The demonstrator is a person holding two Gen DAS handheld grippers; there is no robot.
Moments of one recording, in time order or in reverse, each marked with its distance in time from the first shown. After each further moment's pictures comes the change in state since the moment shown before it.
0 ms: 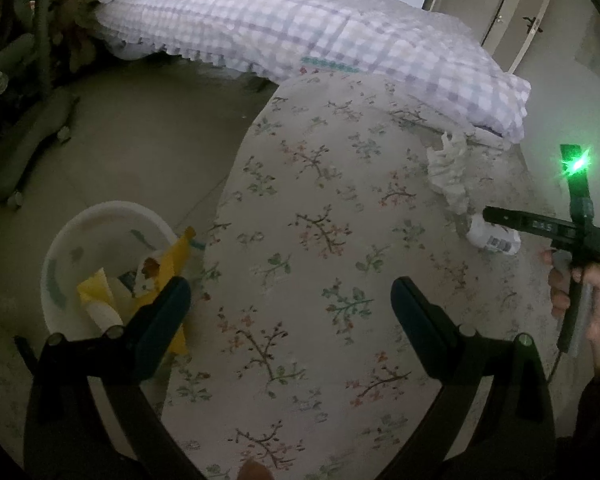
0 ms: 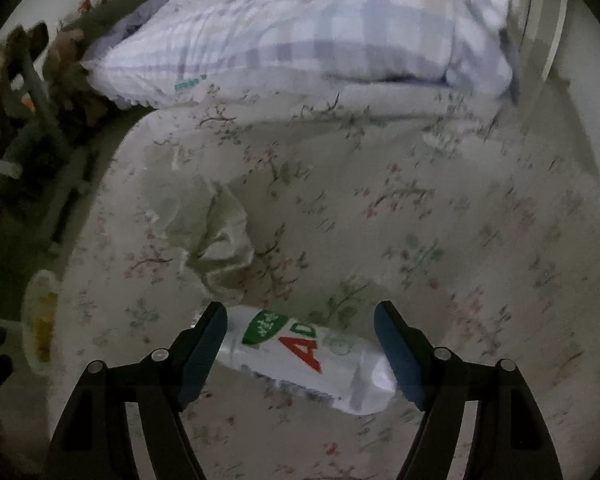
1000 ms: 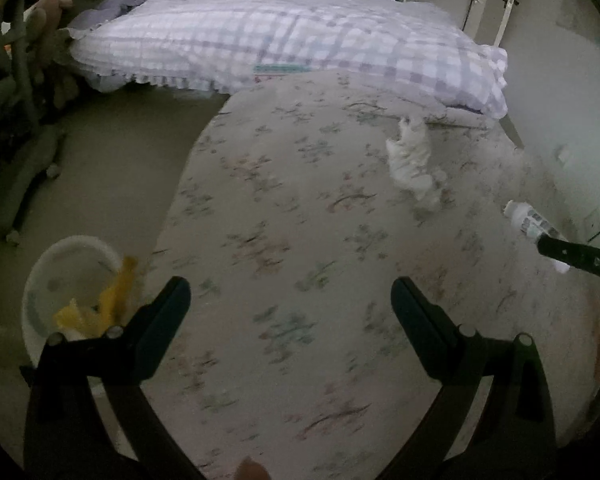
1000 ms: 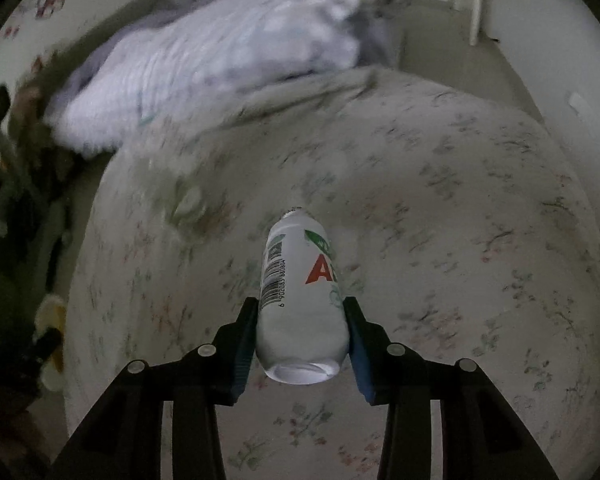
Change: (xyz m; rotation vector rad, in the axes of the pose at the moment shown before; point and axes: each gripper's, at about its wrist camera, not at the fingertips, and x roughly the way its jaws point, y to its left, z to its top) left arm 0.021 -0.074 0.007 0.111 -0.061 0.021; right arm -0.087 -0.033 -0.071 0.211 -0.129 -0.125
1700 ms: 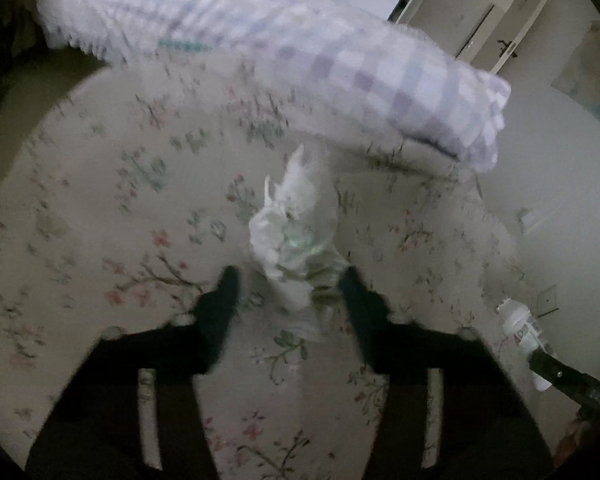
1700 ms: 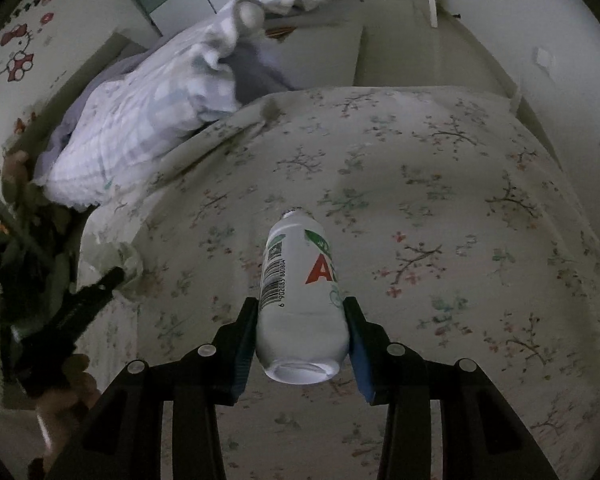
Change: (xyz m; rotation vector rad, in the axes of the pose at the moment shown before) left arm 0.110 -0.085 0.052 -0.199 0.025 -0.257; right arm -0.002 -0.103 0.026 0.140 -0.009 0.049
